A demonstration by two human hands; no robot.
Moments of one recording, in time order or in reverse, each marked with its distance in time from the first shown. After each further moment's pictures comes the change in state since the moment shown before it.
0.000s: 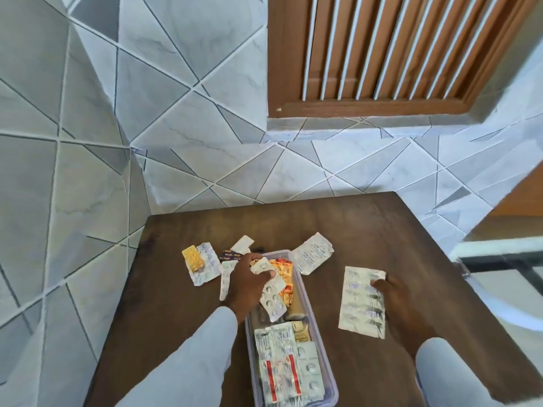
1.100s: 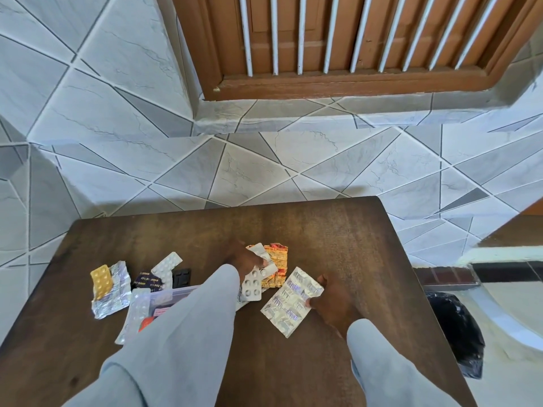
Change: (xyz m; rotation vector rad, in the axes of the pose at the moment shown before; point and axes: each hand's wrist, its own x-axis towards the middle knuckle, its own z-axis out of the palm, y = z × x) left_hand 0.173 0.061 0.191 0.261 0.040 -0.460; right_hand 0.223 0.016 -0.029 -0.671 -0.258 0.102
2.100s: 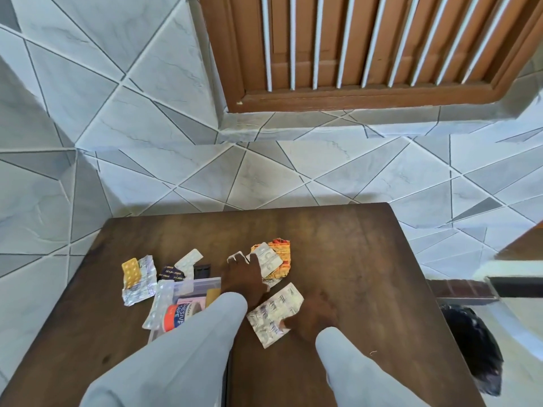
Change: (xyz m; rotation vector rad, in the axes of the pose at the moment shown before) left_hand -0.062 -0.047 -0.018 1.027 0.193 0.392; right_hand -0.039 -0.017 0.055 -0.373 -0.036 0.022
